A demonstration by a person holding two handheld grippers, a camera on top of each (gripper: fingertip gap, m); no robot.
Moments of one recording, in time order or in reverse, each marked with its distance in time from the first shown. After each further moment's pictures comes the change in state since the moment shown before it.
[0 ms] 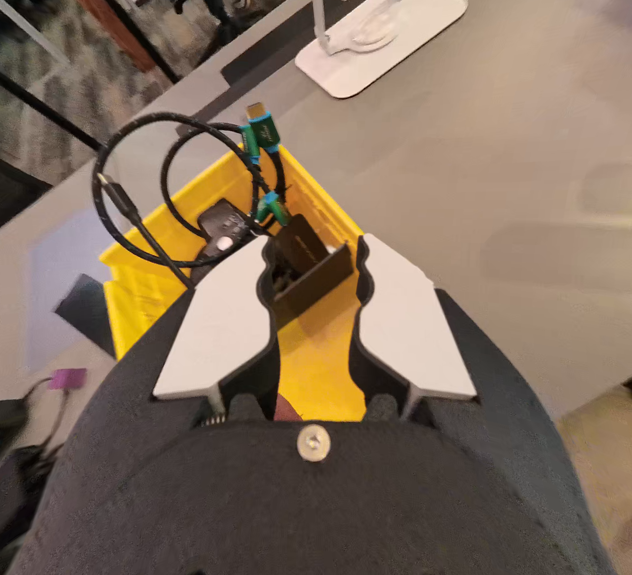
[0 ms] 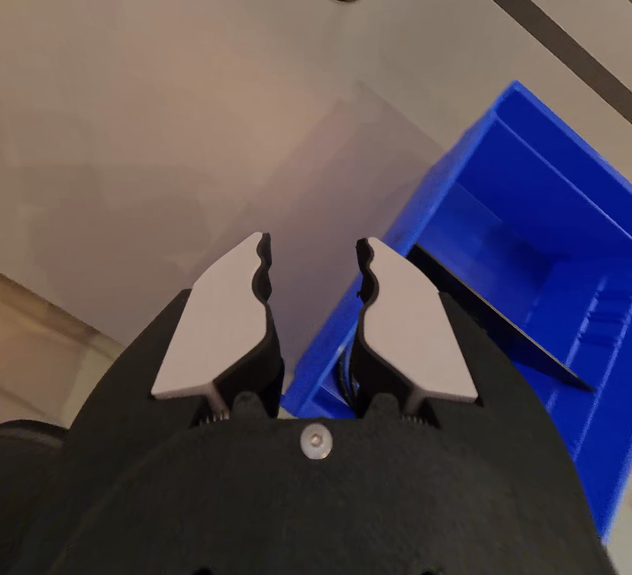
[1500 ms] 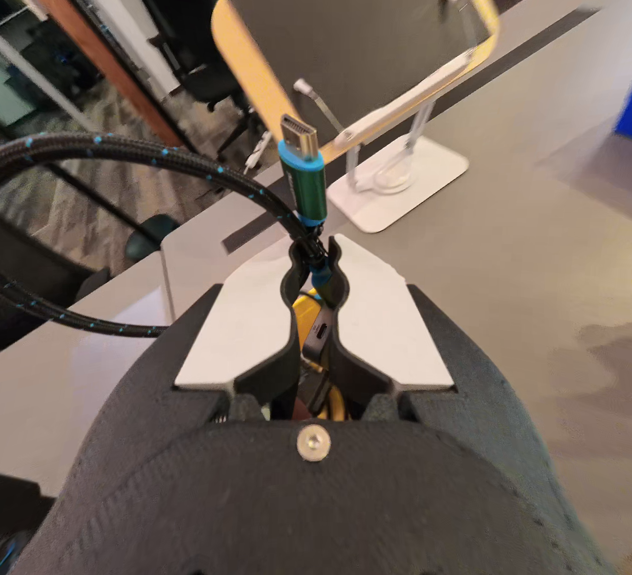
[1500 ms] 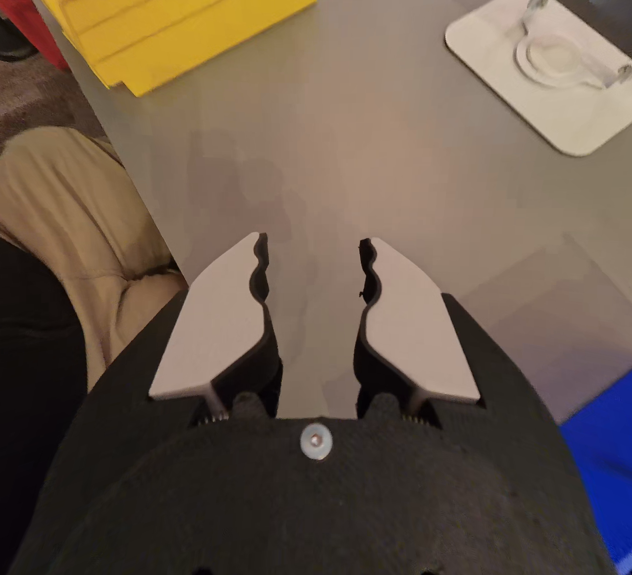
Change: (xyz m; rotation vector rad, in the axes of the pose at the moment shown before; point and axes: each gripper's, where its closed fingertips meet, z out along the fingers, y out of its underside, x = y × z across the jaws) left arm -0.054 -0.148 0.008 0.184 0.000 -0.005; right arm -0.145 -0.065 0.011 0.176 -0.423 -0.160
